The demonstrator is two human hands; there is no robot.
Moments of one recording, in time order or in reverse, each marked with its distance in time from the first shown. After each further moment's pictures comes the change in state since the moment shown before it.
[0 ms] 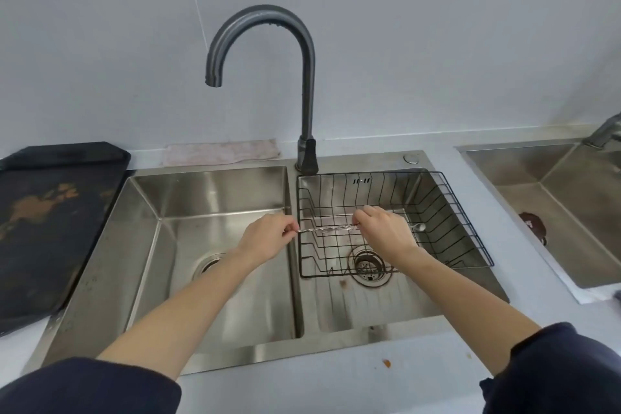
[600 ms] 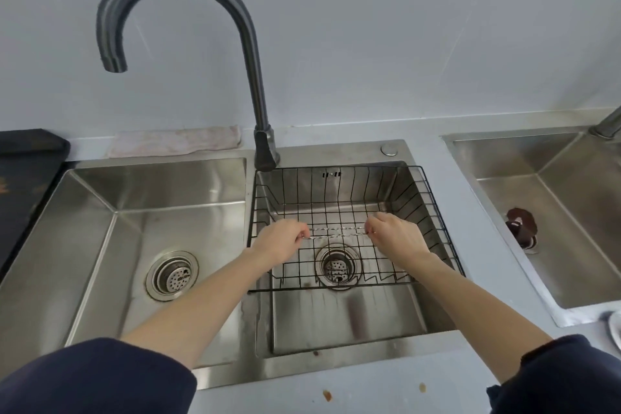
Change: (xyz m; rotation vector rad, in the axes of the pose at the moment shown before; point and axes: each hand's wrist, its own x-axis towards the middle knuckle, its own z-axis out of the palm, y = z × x) left_hand 0.068 0.075 0.064 0.039 -0.179 0.010; right_hand -0.001 0.112 0.026 0.058 -0.205 0.101
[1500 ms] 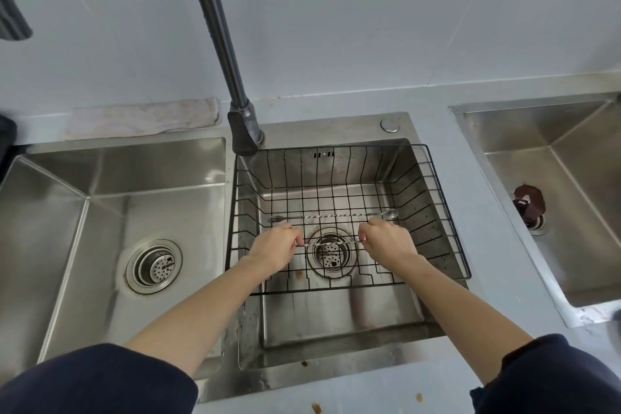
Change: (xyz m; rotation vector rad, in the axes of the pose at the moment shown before) left_hand 0.027 -0.012 0.046 0.019 -0.171 -0.071; right_hand 0.016 0.004 0.034 0.009 -0.305 0.109
